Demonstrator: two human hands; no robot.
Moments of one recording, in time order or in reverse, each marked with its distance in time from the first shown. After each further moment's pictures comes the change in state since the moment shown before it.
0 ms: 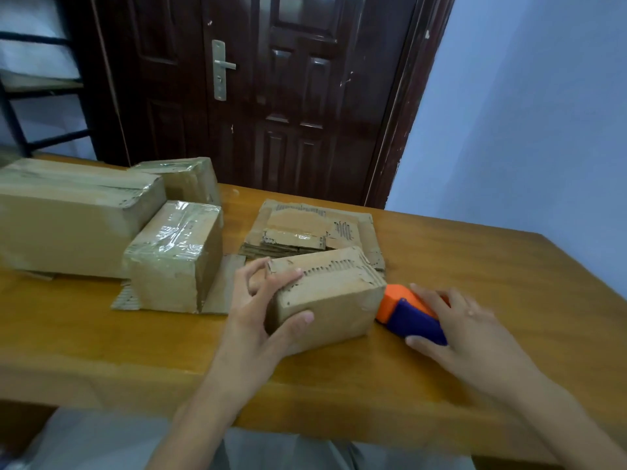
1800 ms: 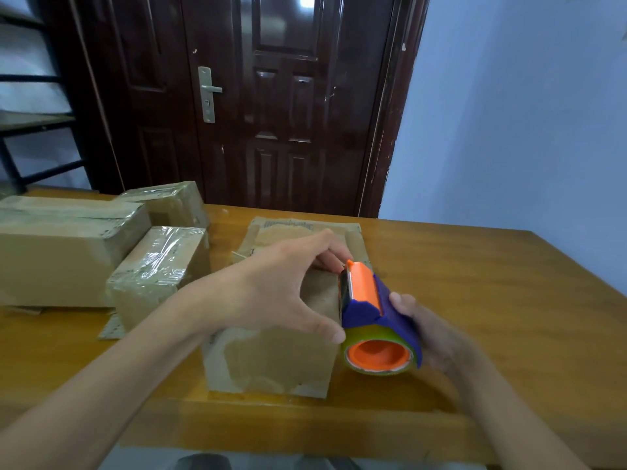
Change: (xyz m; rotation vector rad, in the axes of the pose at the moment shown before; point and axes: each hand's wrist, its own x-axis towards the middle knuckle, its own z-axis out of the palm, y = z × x) left_hand 0.102 0.103 -0.028 0.248 -0.702 0.112; right_hand 0.030 -0.041 -0.010 1.876 -0.495 -0.127
